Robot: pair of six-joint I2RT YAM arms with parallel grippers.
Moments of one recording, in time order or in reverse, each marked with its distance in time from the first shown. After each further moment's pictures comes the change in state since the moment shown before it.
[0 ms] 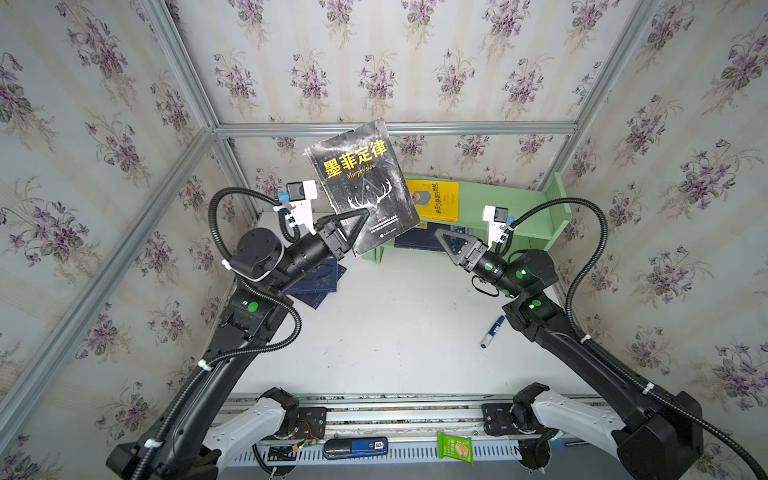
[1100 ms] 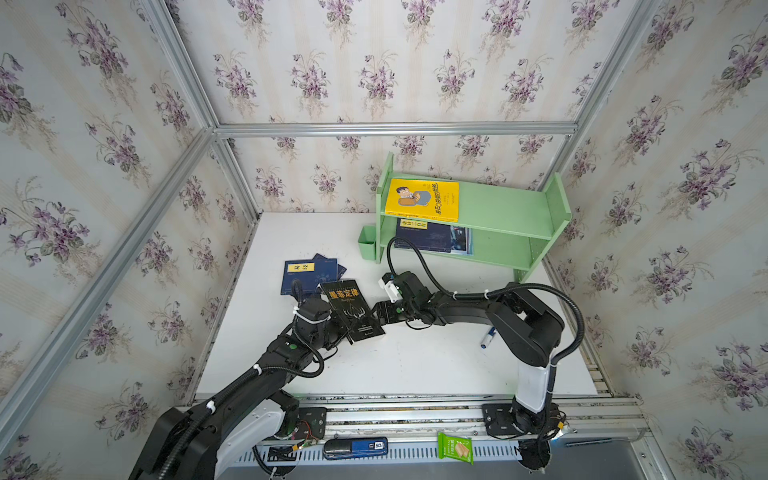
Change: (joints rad) left arm -0.016 -0.162 -0.861 -0.222 -0.232 -0.254; right arm 0.321 0.758 0.157 -0.621 0.167 -0.467
